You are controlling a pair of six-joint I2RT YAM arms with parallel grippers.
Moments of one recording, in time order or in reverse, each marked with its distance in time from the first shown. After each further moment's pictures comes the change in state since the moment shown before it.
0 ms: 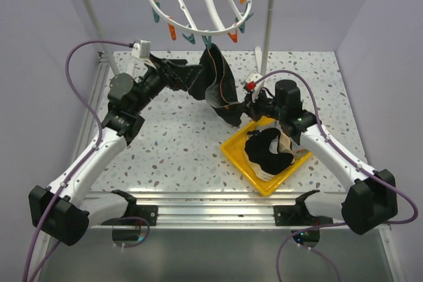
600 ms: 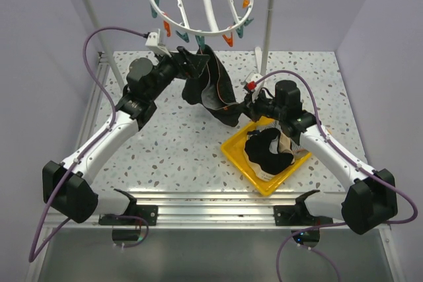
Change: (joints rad) left arm -0.063 0.166 0.139 -0.129 -0.209 0.087; right arm 0.000 0.001 -0.013 0.031 -0.030 0.030
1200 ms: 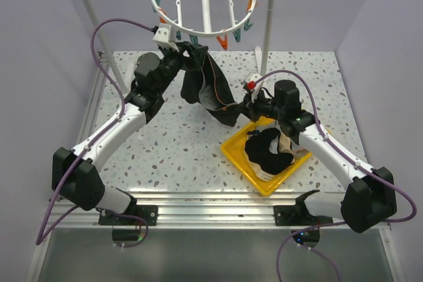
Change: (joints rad) left arm -0.018 0.109 0.072 0.093 -0.109 0.230; right arm 0.000 0.013 0.000 0.010 -0.021 0.013
